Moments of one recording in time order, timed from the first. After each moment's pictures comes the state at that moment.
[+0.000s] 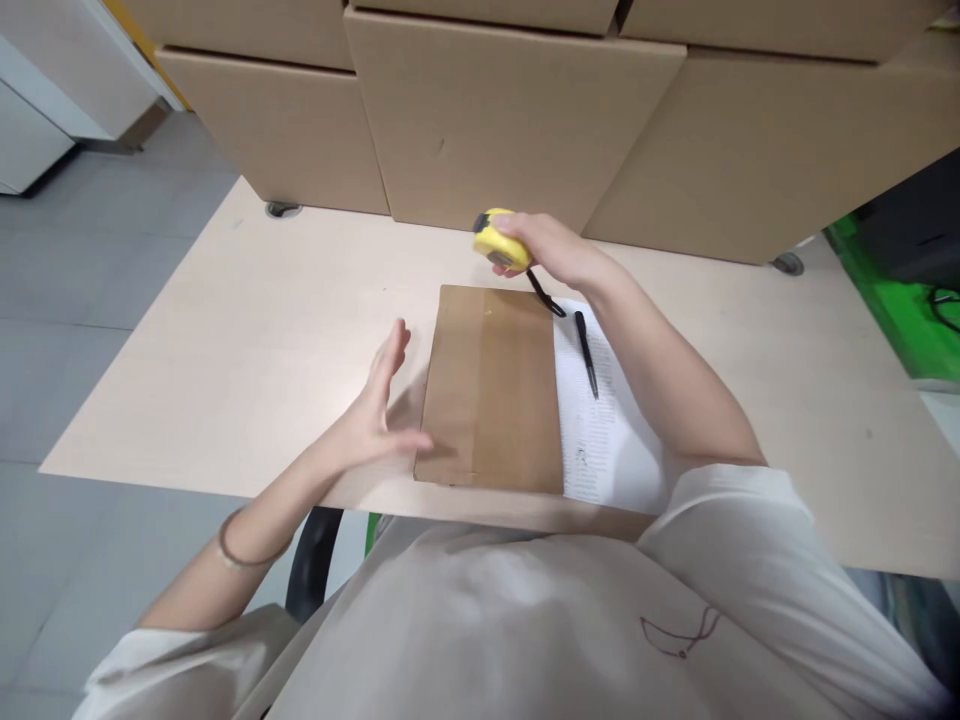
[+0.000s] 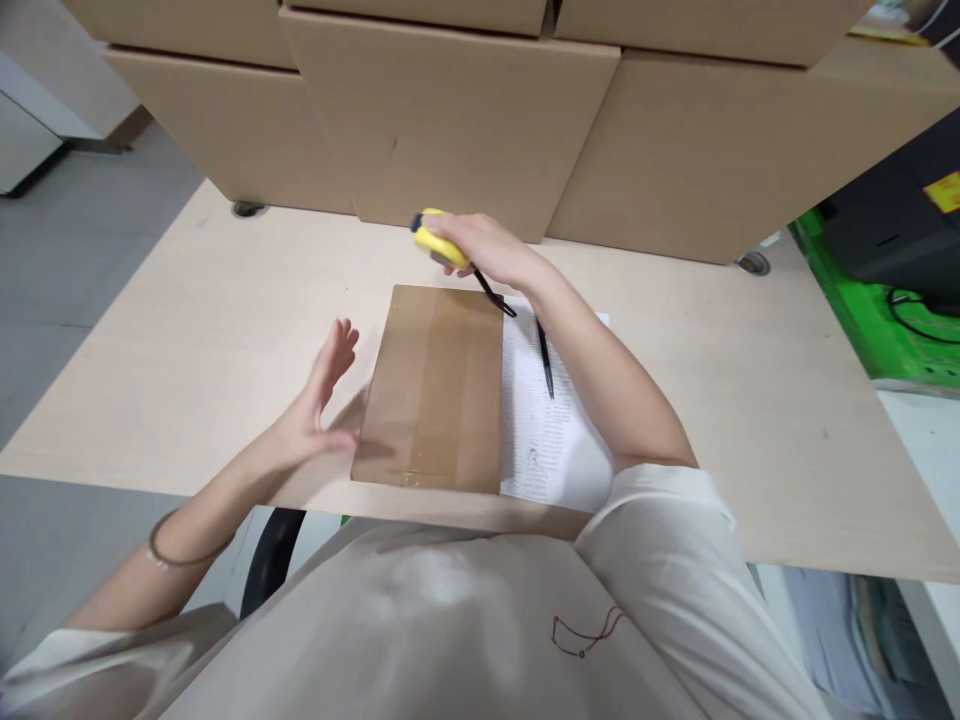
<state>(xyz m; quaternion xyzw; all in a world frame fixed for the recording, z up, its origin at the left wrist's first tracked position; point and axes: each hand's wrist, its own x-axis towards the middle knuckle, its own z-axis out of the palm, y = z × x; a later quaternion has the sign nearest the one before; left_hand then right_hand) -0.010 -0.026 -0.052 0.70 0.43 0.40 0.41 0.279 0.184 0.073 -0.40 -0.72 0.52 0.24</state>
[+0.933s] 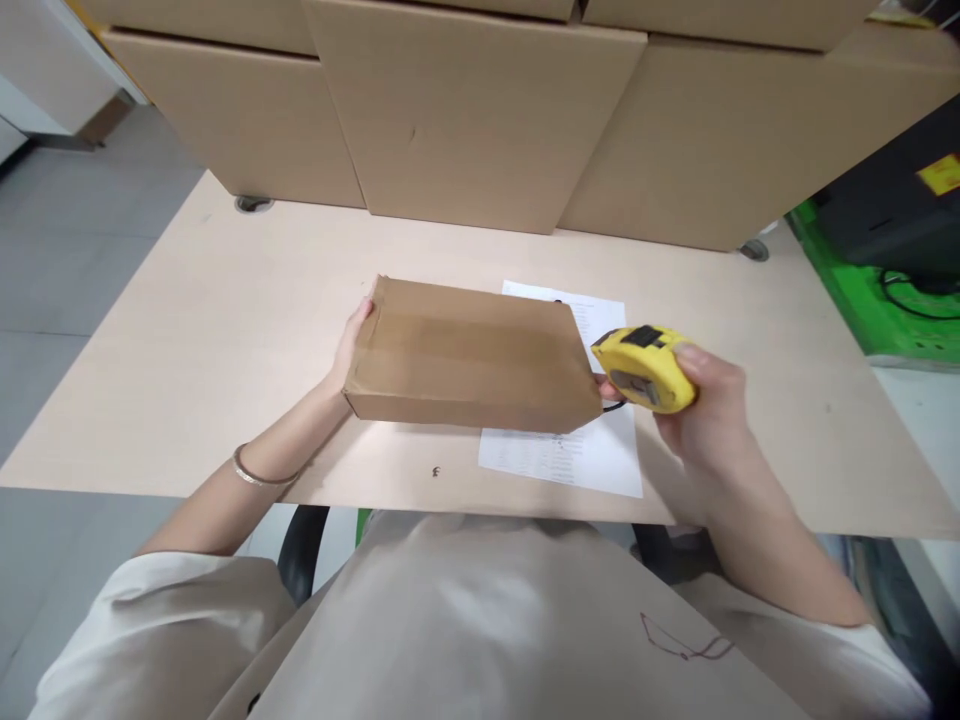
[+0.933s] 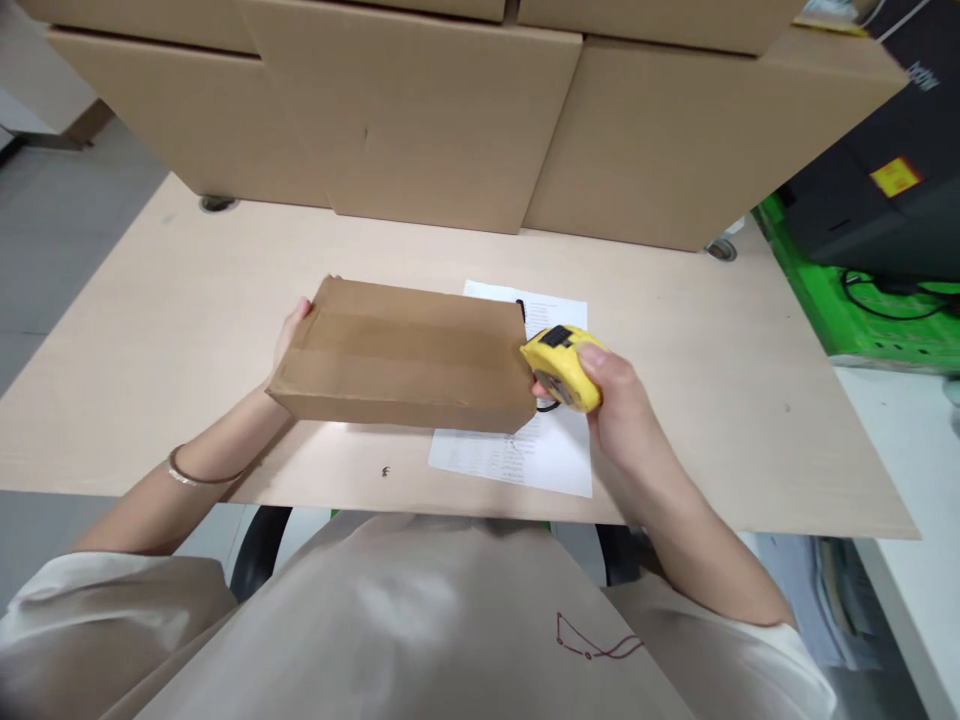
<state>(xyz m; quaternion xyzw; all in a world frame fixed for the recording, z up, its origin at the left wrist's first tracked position) 0.026 0.053 -0.037 0.35 0.43 0.56 0.61 0.395 -0.008 0.075 -0.56 -0.47 0.53 0.42</state>
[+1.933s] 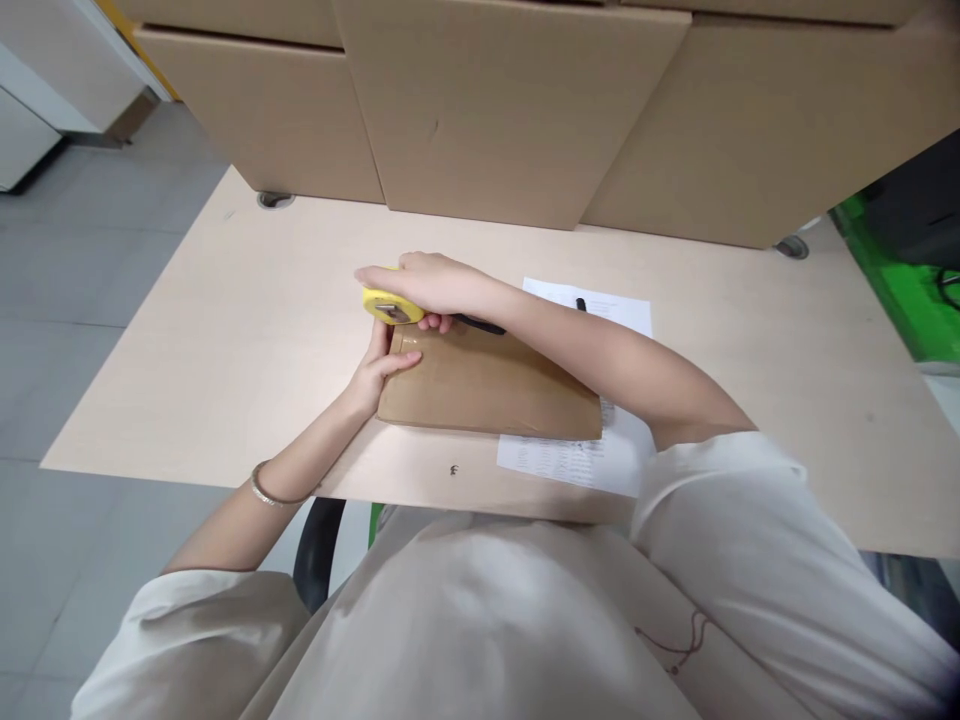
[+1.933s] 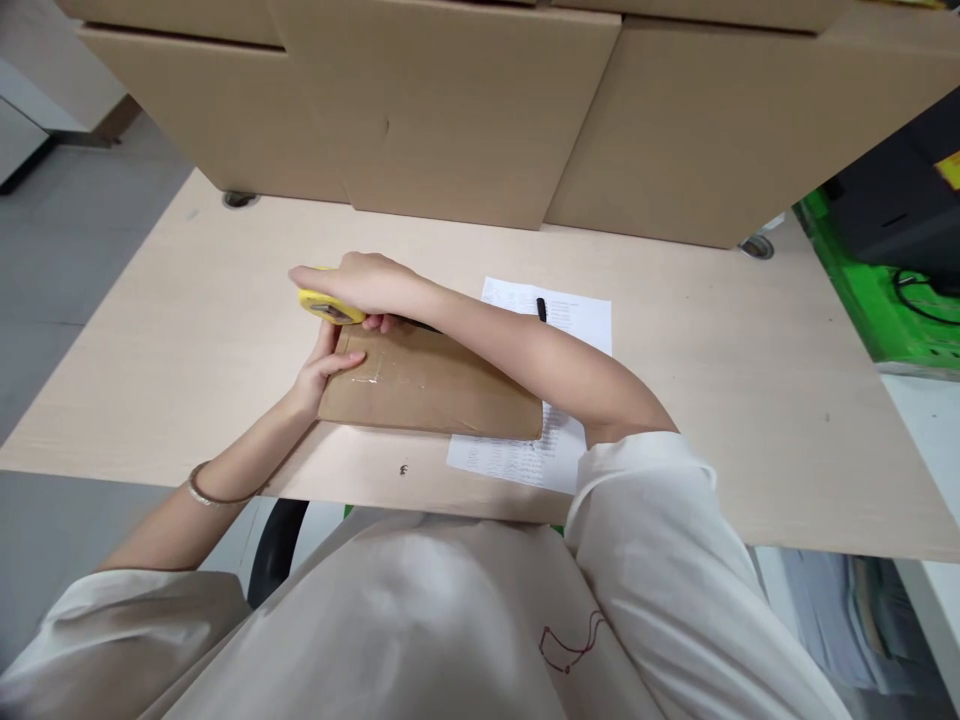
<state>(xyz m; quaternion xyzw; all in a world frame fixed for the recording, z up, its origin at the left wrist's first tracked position) 0.012 0.024 -0.056 0.46 0.42 0.54 0.57 0.174 0.118 0.091 -0.44 -0.77 0.46 0.02</state>
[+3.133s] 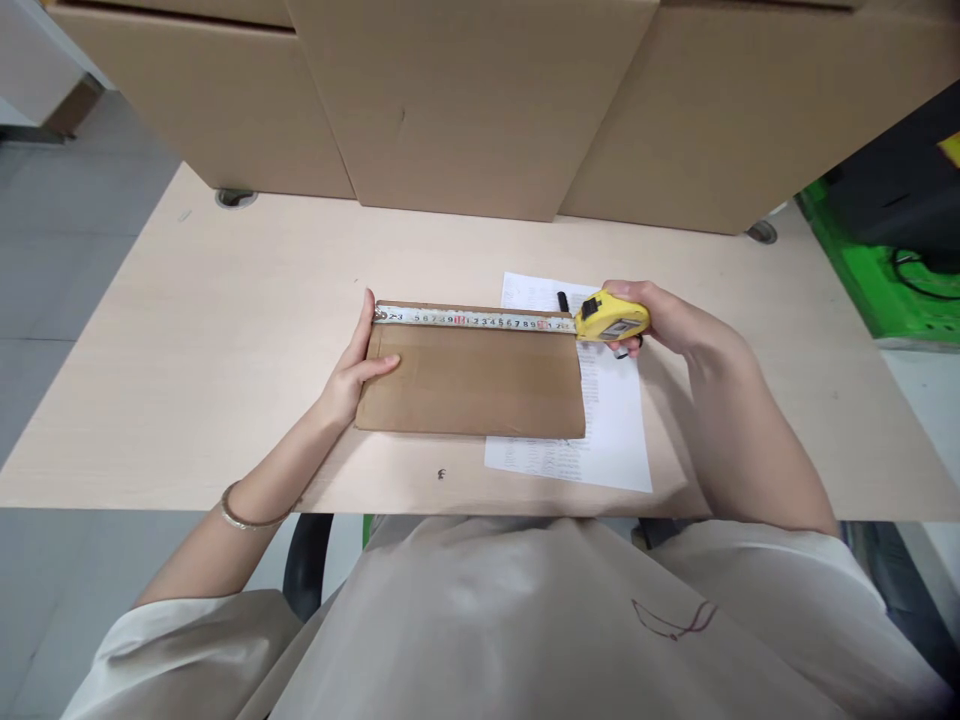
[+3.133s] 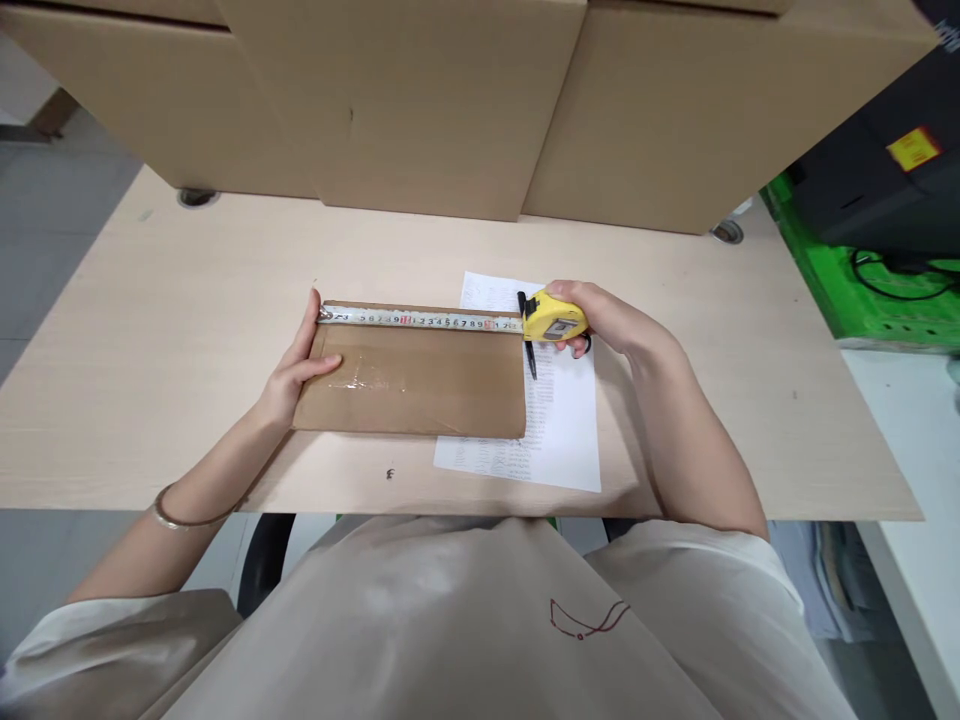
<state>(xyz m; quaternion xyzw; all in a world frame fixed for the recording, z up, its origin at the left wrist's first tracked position) 0.003 0.015 -0.035 0.47 0.49 0.46 0.57 0.434 0.110 0.052 -0.57 -0.61 0.54 0.15</state>
